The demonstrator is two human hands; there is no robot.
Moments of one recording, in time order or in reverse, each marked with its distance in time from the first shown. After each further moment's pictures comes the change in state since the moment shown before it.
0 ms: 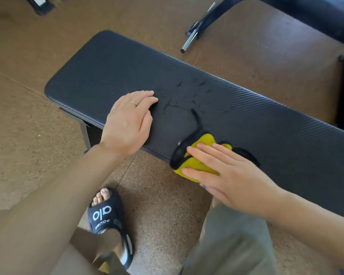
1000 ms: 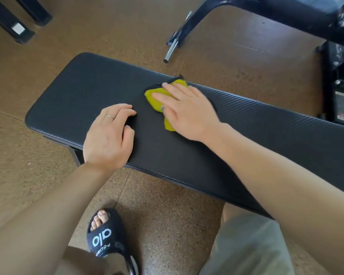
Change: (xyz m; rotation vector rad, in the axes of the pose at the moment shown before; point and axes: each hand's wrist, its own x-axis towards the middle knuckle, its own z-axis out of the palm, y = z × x) left_hand 0.008 -0.005 -0.005 -0.017 0.008 -0.084; right_hand 0.147 0.077 0.005 0.108 0.214 0.464
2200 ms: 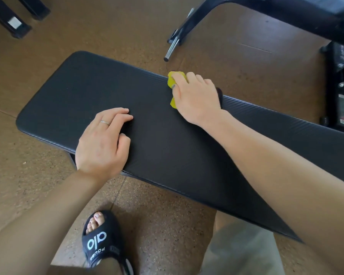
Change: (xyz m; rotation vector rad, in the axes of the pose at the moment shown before) left_hand 0.000 0.000 0.002 0.037 0.002 -0.021; right_hand 0.042 0.021 0.003 -0.066 0.111 0.217
